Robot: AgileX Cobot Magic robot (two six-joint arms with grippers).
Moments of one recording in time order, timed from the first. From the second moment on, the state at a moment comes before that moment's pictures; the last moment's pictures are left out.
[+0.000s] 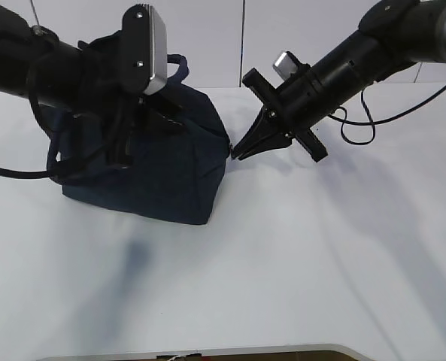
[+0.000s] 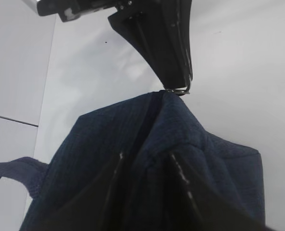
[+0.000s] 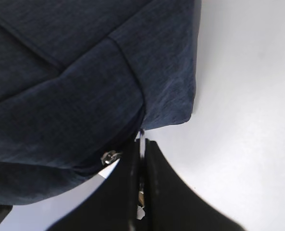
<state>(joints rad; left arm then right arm) -0.44 1.70 -1.16 -1.01 0.43 2.05 0.17 2.17 -1.75 0.89 1.21 0.00</state>
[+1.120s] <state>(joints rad) -0.44 1.70 -1.16 -1.02 0.33 2.05 0.17 2.20 -1.75 0.86 1.20 0.01</state>
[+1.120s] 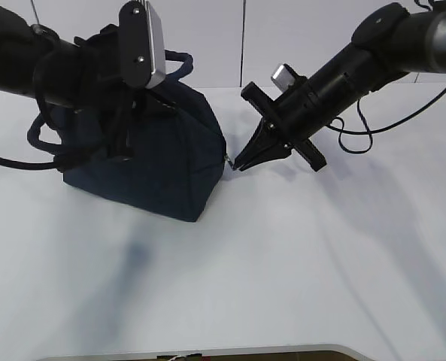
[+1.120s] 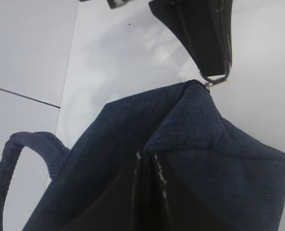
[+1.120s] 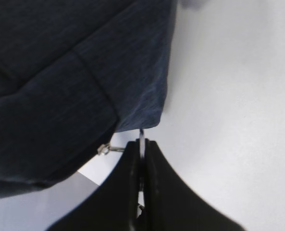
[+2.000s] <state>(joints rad) -0.44 1.70 -1.16 -1.05 0.36 2.05 0.18 2.24 -1.88 0.86 1.20 -0.19</state>
